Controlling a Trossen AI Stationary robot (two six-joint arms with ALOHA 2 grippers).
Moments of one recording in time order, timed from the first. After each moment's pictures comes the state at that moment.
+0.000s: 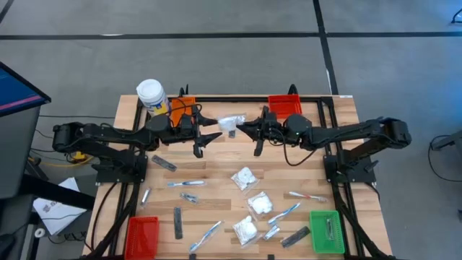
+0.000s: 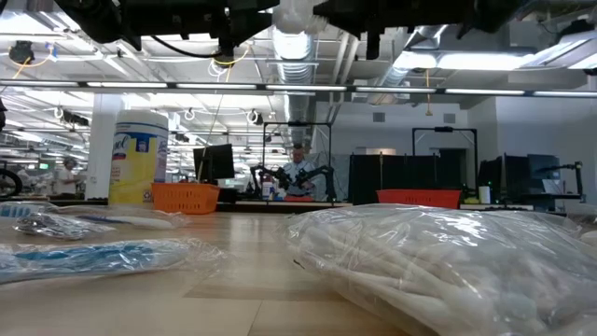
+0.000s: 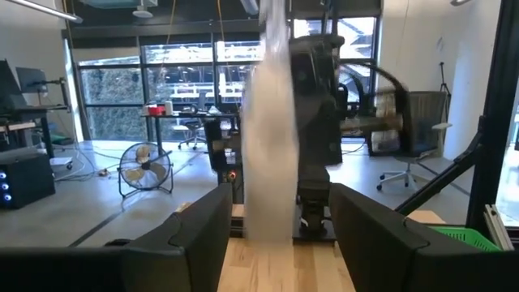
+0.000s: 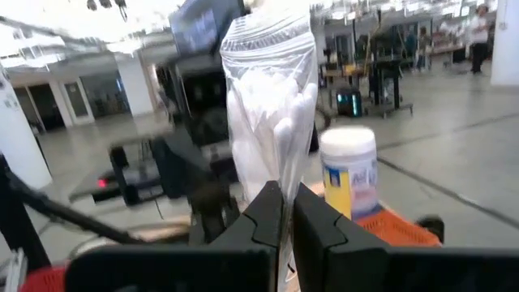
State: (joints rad) left arm 0.16 1.21 0.59 0.79 0.03 0.02; right arm -0.07 1.36 0.81 0.64 0.13 0.17
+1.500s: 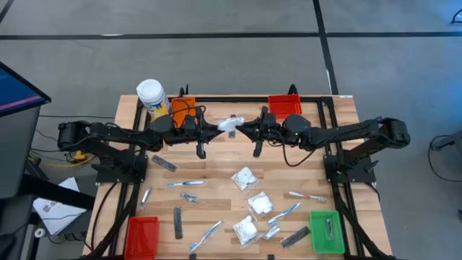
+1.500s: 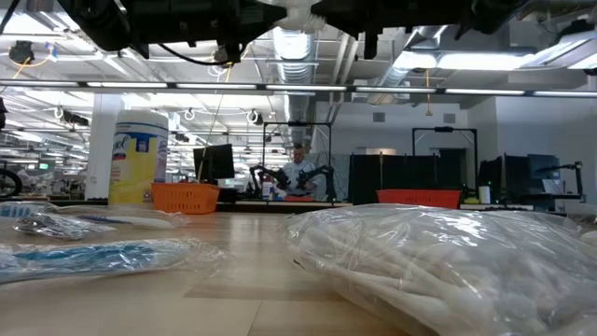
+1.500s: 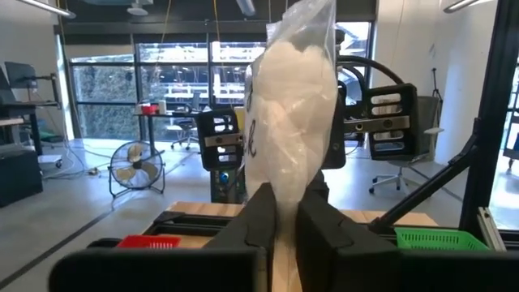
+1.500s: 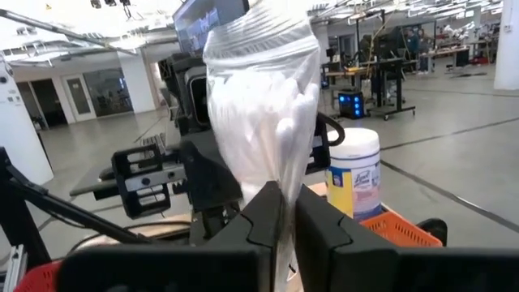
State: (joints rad) left arm 0.16 1.28 0.59 0.87 0.05 -0.01; right arm -0.07 1.38 0.81 0.65 0.13 0.15
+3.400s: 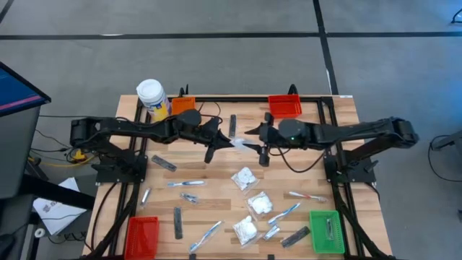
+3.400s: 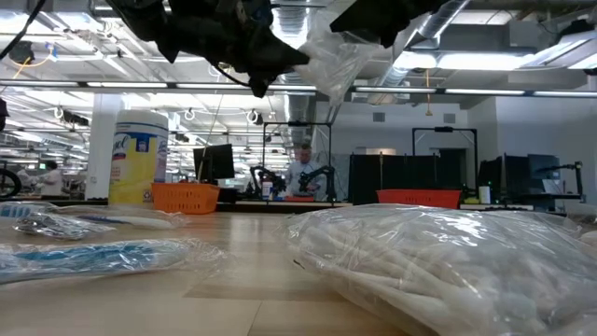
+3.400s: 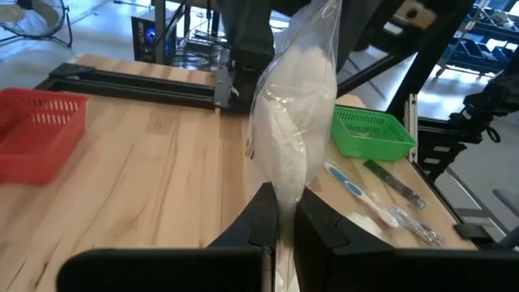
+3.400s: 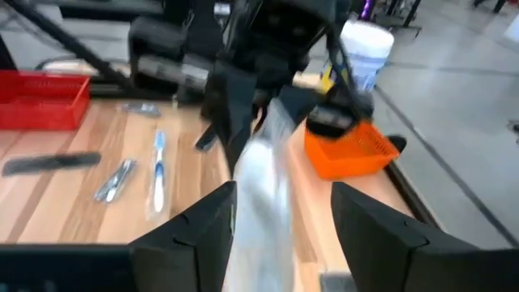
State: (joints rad) left arm 0.22 1.43 0.83 0.32 0.33 -0.08; right arm 0.02 1.28 0.97 -0.07 0.21 -0.08
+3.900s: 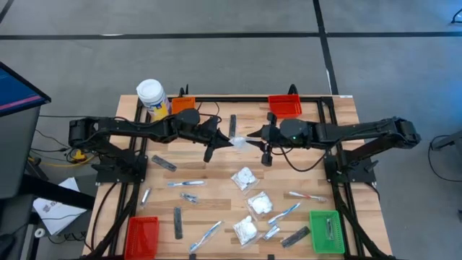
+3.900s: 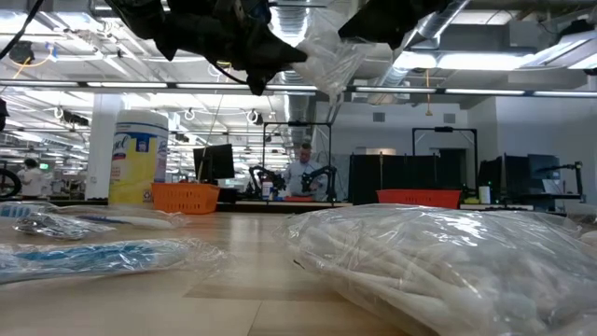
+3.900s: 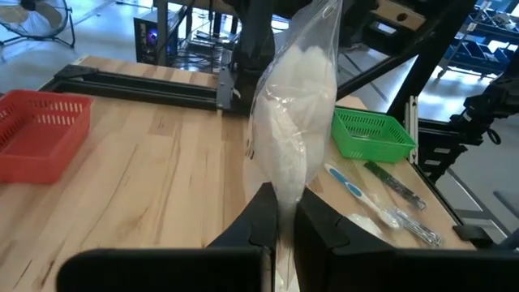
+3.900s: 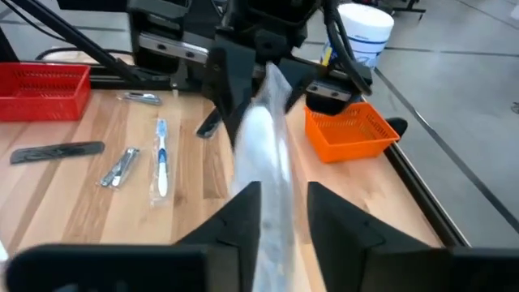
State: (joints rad) left arm 0.22 1.41 0.83 0.31 0.33 -0.08; right arm 0.02 1.26 0.97 -0.13 0.21 -0.05
